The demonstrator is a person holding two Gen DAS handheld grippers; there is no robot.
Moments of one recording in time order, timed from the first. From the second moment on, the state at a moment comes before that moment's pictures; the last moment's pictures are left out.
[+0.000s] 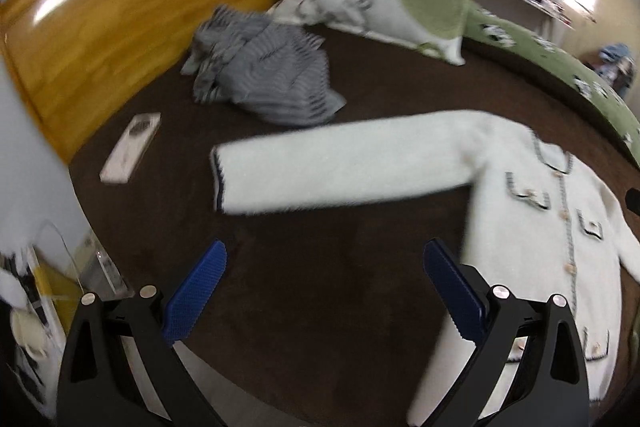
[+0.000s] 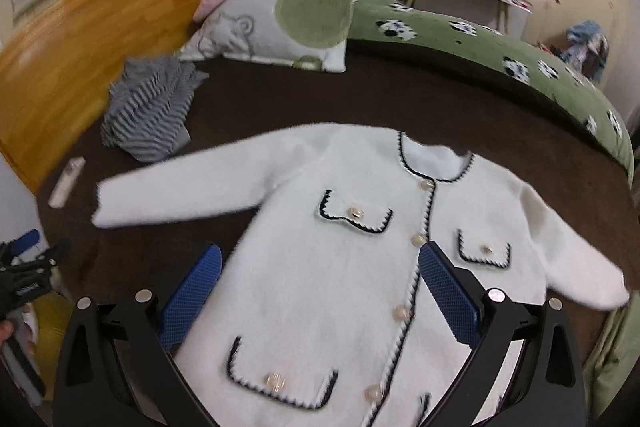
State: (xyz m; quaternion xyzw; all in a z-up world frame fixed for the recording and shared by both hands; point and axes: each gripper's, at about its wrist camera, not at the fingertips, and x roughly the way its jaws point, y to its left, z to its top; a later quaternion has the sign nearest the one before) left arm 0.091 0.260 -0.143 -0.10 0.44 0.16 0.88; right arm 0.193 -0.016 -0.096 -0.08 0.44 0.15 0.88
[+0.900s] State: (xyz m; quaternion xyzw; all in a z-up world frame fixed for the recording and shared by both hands) left arm 0.177 0.361 -0.283 -0.29 0.38 0.26 0.84; right arm 0.308 0.037 -0.196 -0.13 0.41 0.16 0.89
